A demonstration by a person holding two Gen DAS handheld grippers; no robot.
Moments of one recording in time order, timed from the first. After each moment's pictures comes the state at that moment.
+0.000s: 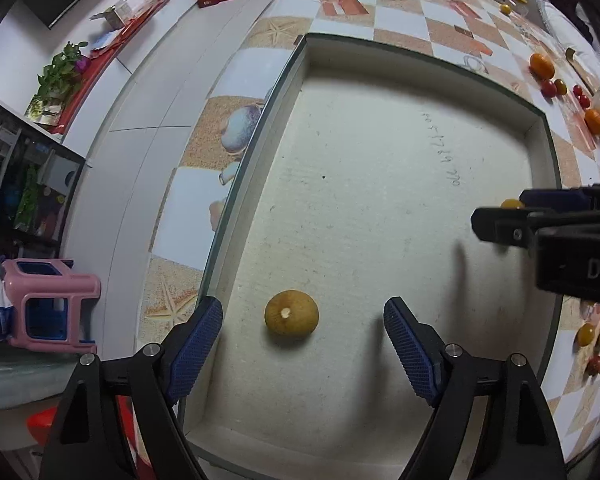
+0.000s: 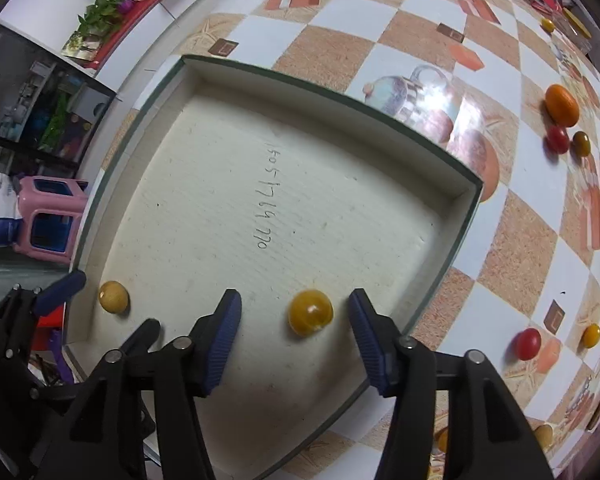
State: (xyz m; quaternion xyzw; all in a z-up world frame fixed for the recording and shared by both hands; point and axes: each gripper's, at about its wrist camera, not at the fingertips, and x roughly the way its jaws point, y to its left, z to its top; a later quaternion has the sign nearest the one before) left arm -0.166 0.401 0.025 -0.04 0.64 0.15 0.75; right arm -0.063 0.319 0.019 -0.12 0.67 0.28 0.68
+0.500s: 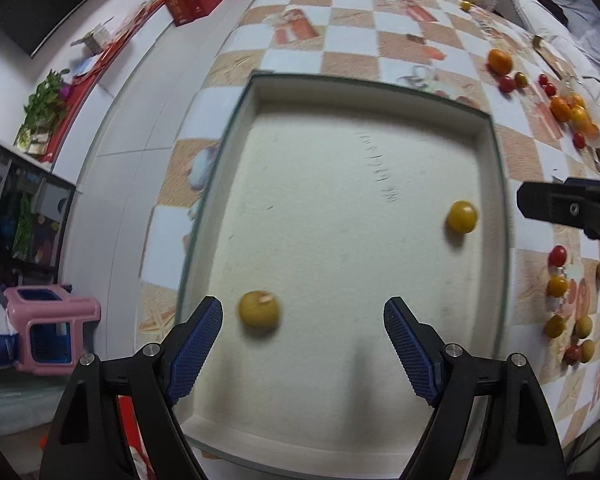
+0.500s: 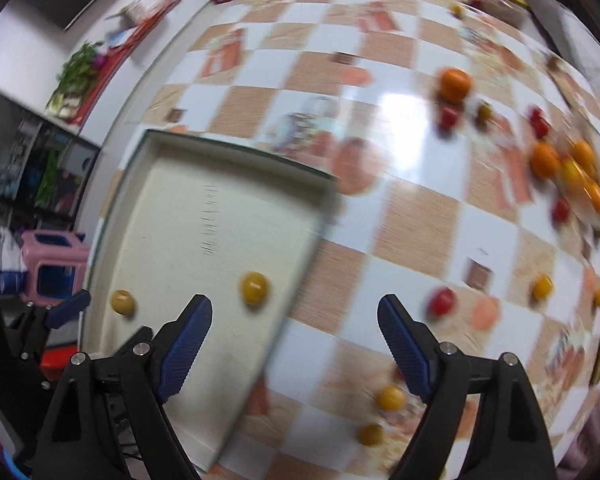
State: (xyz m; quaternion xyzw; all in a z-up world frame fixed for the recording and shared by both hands) left arm -0.149 0.370 0.055 -0.02 0.63 0.11 0.77; right arm -0.050 0.230 0.064 -0.05 0.65 0.23 0.73
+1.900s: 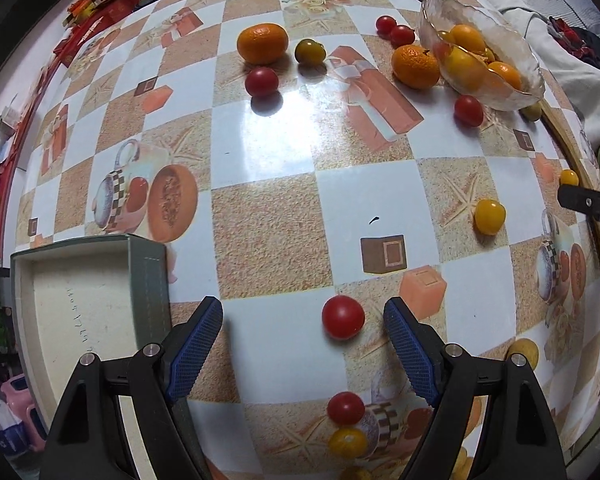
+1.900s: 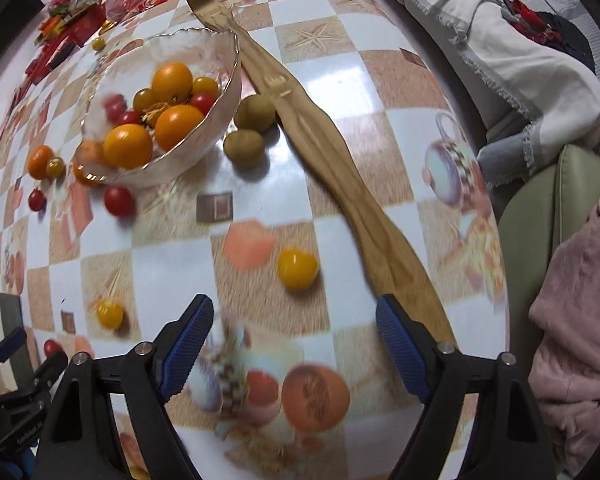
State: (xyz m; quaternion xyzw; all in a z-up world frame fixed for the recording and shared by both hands) left arm -0.018 0.172 0.016 0.04 0.65 -0.01 0.76; right arm 0.048 -0.075 0.015 0.03 0.65 -0.02 0.76
